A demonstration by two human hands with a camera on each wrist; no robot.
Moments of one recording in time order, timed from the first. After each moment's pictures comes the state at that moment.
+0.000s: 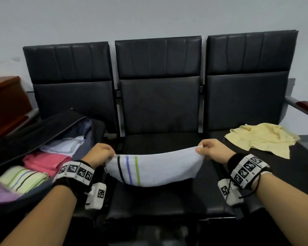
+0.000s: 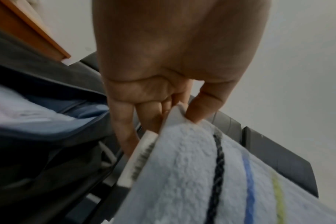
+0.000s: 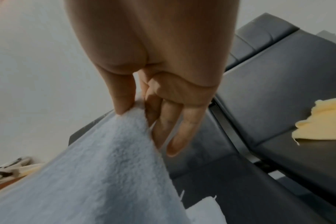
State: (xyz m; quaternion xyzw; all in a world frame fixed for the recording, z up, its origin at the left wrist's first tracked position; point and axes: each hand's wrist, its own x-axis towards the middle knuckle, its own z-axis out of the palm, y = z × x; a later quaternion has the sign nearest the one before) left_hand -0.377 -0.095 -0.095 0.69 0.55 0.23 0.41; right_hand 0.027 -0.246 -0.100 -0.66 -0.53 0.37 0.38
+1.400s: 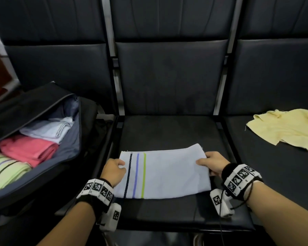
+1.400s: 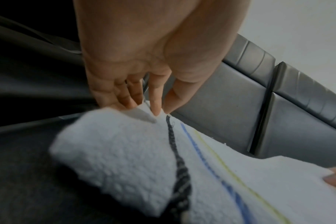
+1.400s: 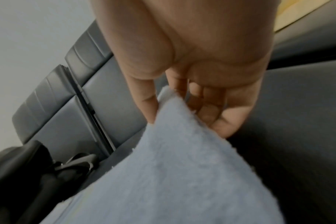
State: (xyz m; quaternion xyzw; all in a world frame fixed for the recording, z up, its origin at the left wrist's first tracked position) left_hand -0.337 -0.083 -0.254 0.63 0.68 0.12 0.36; right_hand 0.025 -0.179 -0.228 -0.76 -0.30 0.49 0.30
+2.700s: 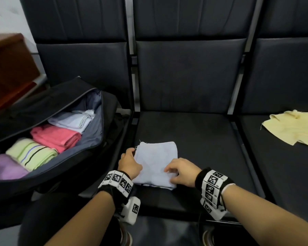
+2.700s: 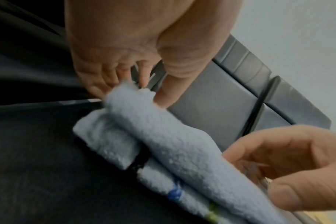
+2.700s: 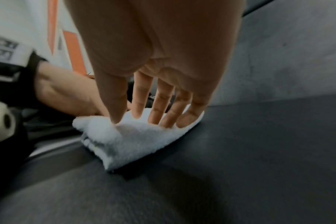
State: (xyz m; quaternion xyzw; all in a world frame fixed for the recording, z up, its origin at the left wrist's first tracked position) left_hand -0.337 -0.112 -0.231 0.60 0.70 0.14 0.36; right_hand -0.111 -0.179 -0.224 -0.59 -0.74 0.32 0.06
